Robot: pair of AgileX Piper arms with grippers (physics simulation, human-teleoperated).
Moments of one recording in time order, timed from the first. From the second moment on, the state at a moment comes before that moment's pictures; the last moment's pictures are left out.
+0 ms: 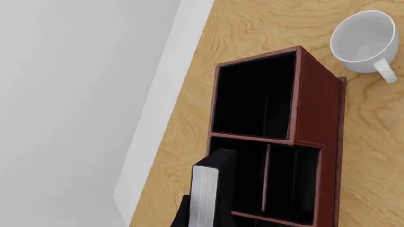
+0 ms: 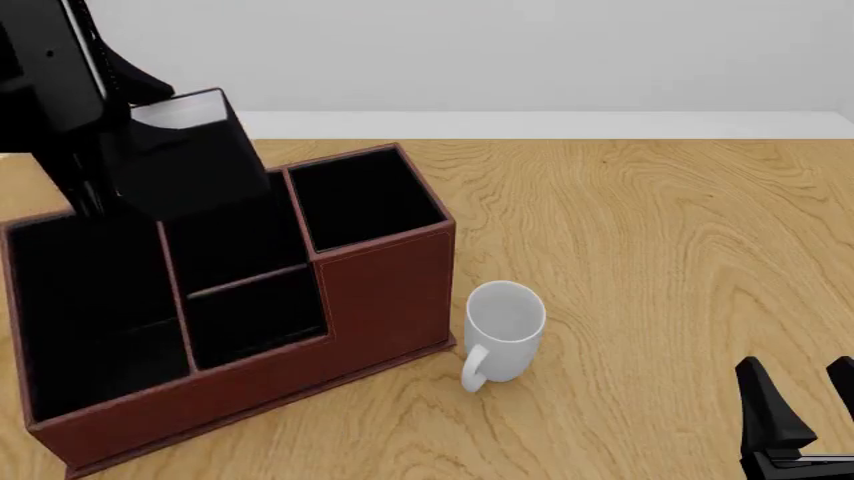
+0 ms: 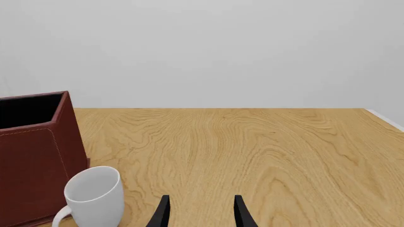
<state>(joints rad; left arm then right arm) -0.34 1.08 -1.38 0.92 1.00 0.00 0.01 -0.01 -0.01 0.00</state>
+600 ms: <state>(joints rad) -0.31 1.12 -1.34 0.87 1.00 0.00 0.01 -0.01 -0.01 0.00</state>
